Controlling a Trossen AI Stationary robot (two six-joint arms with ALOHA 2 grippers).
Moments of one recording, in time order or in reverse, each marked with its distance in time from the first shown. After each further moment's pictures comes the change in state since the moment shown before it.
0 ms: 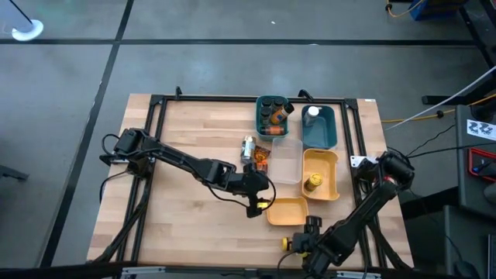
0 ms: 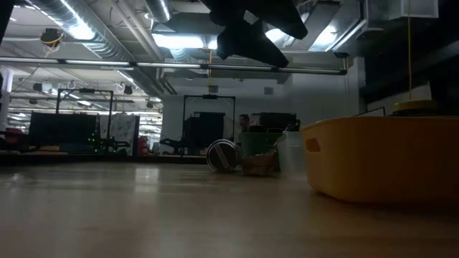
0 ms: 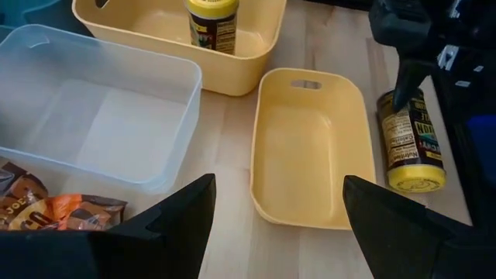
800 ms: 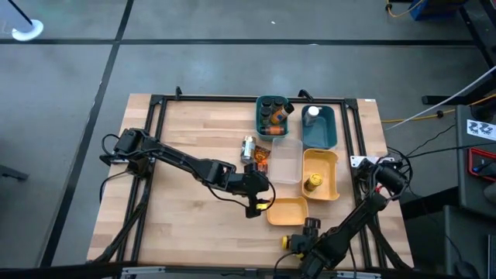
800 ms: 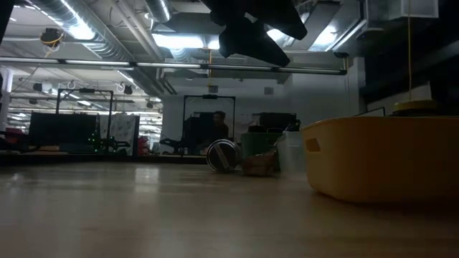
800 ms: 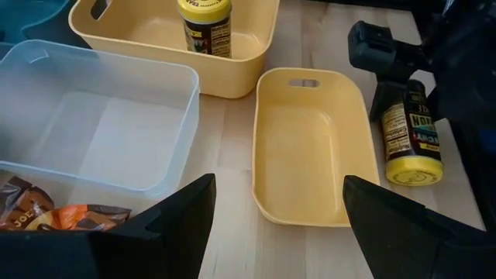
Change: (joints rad) left arm 0.000 0.000 0.000 0.003 0.000 0.057; right arm -0.001 0.120 0.001 0.002 -0.002 0.033
